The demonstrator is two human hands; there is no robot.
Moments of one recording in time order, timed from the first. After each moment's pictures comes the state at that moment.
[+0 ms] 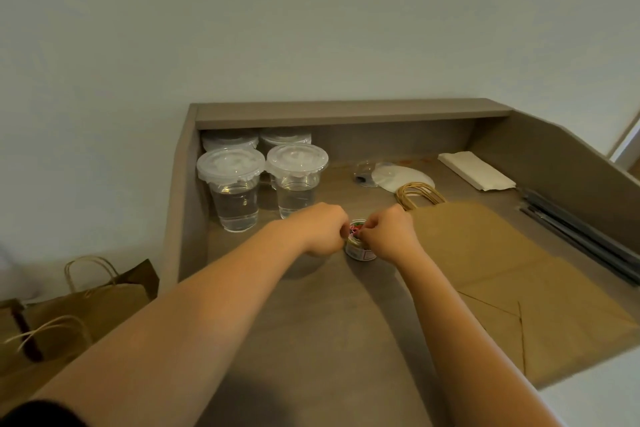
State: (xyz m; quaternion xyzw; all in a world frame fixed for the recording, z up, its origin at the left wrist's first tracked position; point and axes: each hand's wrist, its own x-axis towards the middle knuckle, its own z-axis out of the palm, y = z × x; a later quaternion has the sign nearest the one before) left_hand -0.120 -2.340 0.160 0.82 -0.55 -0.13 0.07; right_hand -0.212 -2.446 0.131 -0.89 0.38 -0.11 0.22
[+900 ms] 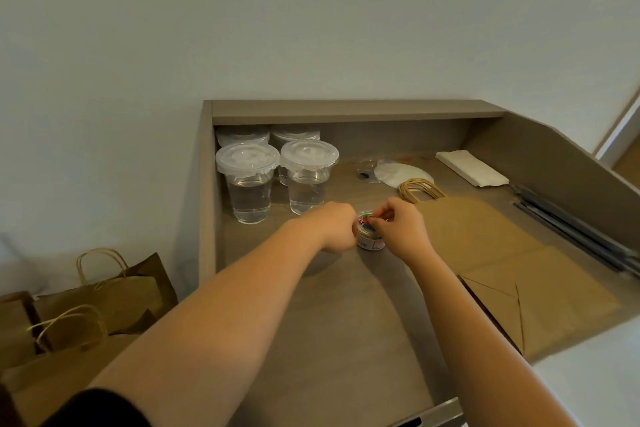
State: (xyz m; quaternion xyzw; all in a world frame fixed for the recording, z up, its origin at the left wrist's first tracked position) left_hand -0.130 -2.324 0.158 0.83 -0.53 -0.15 0.11; right_hand -0.222 -2.436 0.120 -0.83 0.35 -0.26 0.35
